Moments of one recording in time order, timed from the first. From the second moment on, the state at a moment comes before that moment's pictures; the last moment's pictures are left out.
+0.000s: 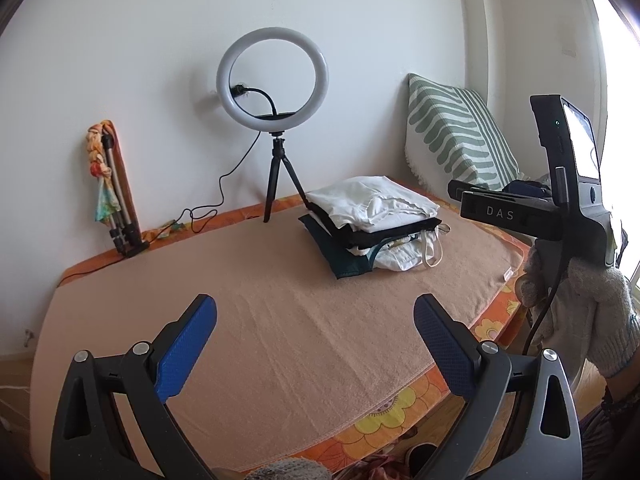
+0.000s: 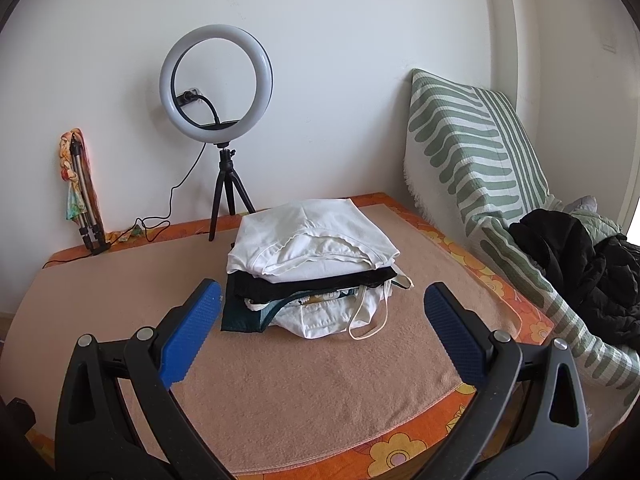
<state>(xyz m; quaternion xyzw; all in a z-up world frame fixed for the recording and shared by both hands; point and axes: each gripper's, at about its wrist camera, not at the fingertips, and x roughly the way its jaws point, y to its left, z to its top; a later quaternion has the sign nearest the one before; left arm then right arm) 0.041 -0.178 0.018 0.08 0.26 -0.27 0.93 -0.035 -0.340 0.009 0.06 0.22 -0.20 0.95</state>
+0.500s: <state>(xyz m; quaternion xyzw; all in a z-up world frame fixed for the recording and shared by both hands) 0.045 -0.179 0.015 0.07 0.26 -0.26 0.93 -0.038 -0.345 0.005 0.08 0.22 -0.21 0.95</state>
